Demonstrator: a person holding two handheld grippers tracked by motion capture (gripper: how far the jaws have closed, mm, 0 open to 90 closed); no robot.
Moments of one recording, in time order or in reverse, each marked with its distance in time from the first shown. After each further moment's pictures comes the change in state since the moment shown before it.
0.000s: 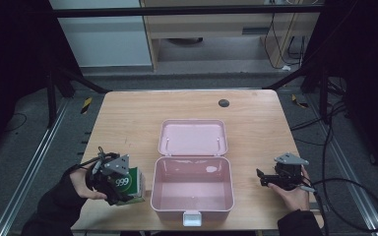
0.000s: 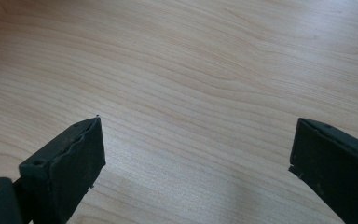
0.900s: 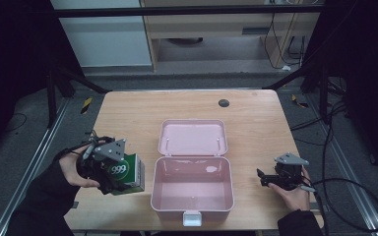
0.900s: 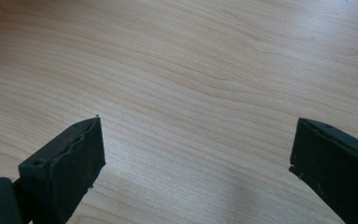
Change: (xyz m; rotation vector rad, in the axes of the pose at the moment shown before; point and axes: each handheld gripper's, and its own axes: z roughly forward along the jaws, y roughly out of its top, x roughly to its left) left arm -0.030 0.051 -0.030 0.004 -0.028 0.068; right arm 0.000 0.000 -0.001 0.000 -0.005 0.000
